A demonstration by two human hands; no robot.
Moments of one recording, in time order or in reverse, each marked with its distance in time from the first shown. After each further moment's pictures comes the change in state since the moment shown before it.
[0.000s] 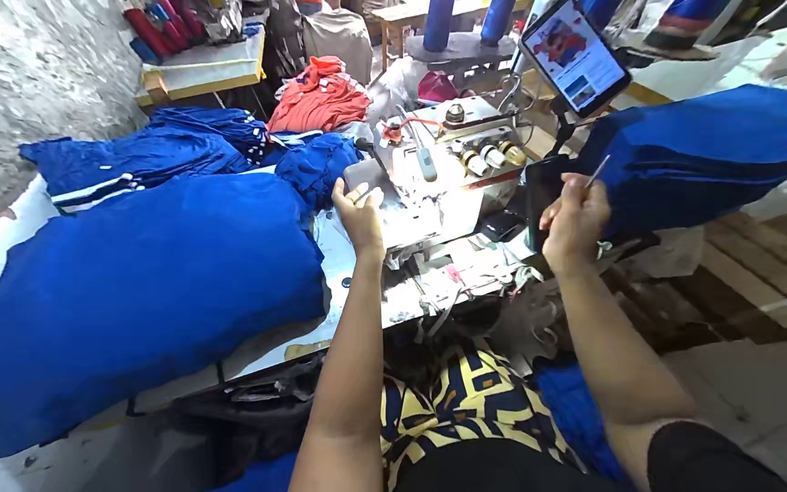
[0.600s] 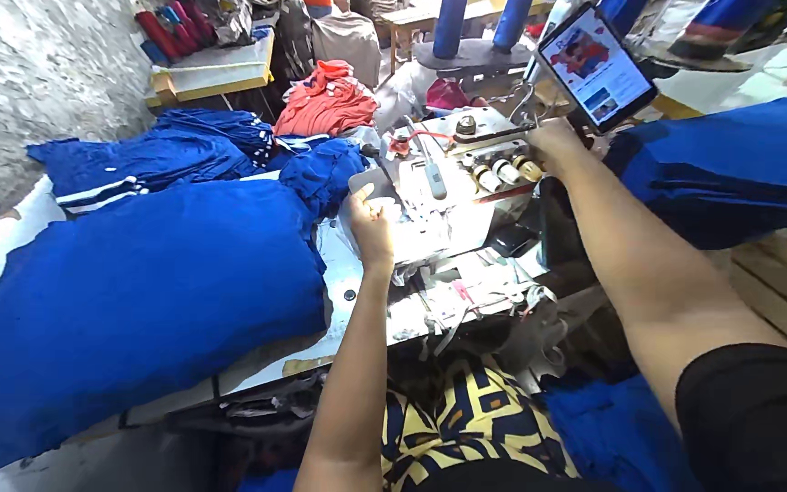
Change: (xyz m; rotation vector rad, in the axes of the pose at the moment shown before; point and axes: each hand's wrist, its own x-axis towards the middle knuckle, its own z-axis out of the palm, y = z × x) left_hand 0.000 0.000 0.004 0.089 -0.065 0.067; right_hand 0.154 -0.023 0.079 -0.624 -0.354 0.337
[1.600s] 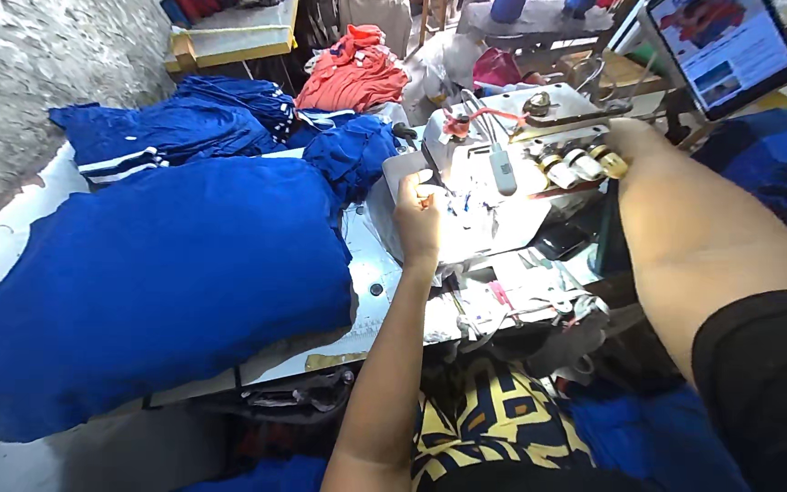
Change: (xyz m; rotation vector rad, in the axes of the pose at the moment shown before) left_hand 0.002 0.000 0.003 0.083 -0.066 0.027; right_hand -0.029 -0.015 -0.003 -0.434 -0.161 -0.046
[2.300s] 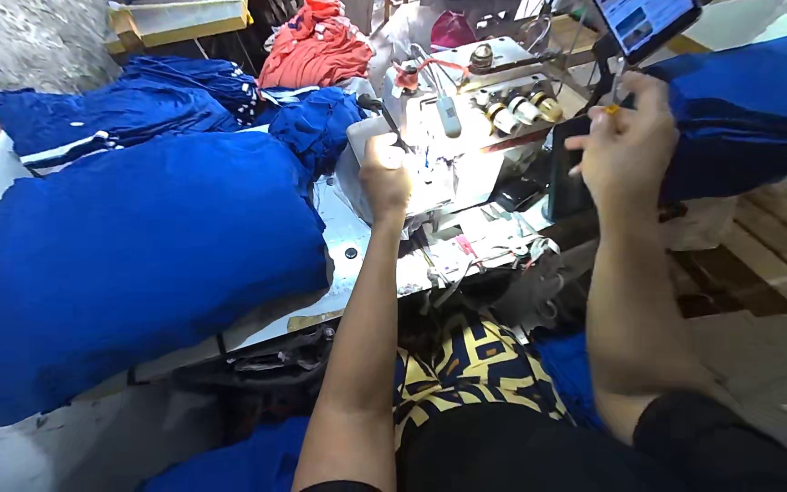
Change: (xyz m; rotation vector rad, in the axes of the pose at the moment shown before) left_hand -0.009 0.003 0.000 0.272 0.016 0.100; right_hand -0.134 0.044 0.027 0.452 0.504 -0.202
